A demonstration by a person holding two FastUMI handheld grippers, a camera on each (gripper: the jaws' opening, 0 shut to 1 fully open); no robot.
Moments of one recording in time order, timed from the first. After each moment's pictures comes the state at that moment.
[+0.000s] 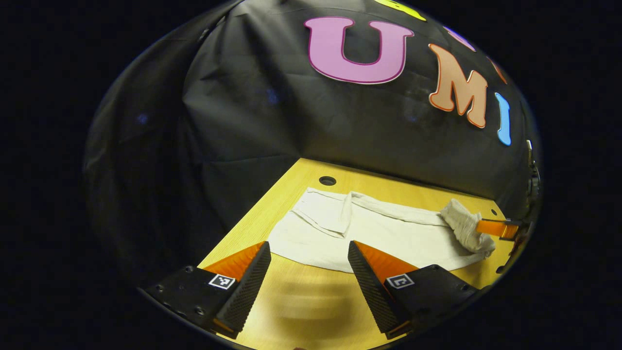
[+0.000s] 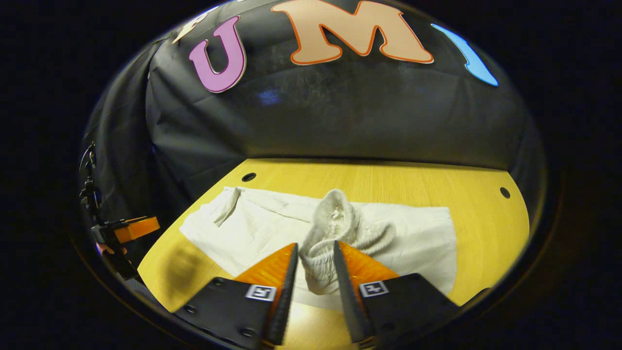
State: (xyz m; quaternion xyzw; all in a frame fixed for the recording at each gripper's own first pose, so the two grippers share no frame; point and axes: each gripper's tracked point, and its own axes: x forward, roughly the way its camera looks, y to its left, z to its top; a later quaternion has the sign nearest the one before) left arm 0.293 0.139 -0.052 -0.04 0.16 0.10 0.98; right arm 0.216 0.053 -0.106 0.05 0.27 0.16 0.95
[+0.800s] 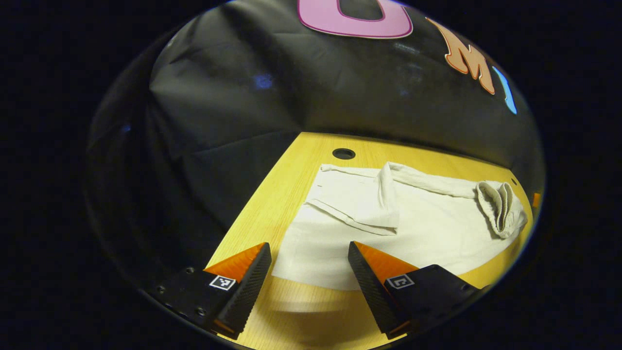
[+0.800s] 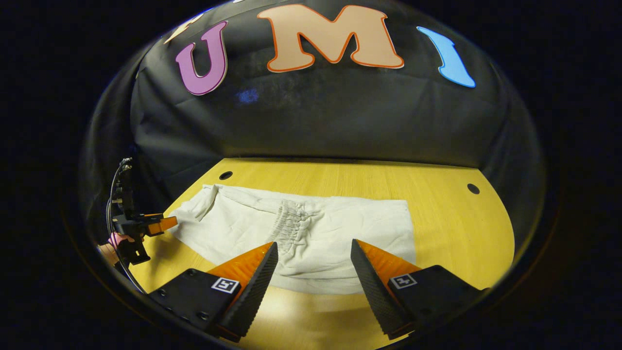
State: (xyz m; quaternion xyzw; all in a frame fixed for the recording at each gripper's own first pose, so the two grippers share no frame) left arm 0.351 0.188 -0.119 0.03 0.23 0.07 0.97; right arm 0.193 -0.019 -0.084 0.03 0.26 0.08 0.96
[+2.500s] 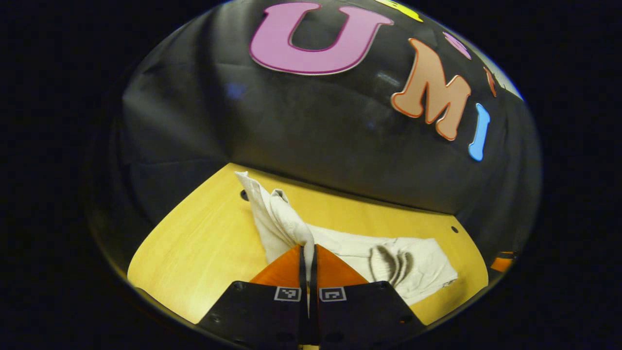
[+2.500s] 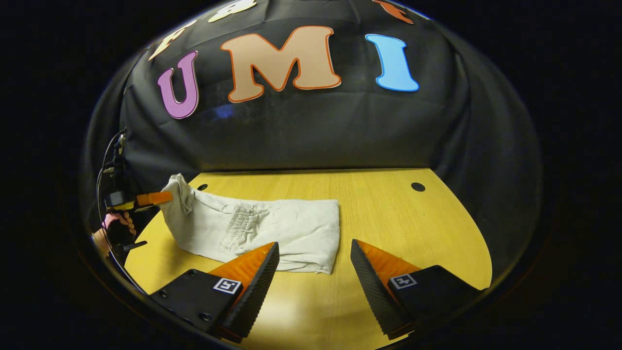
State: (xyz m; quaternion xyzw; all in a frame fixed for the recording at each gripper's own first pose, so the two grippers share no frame) left arm 0.364 -0.030 0.008 -0.09 0.14 -0.07 0.98; right arm 0.123 -0.150 -0.047 0.05 0.23 0.02 0.97
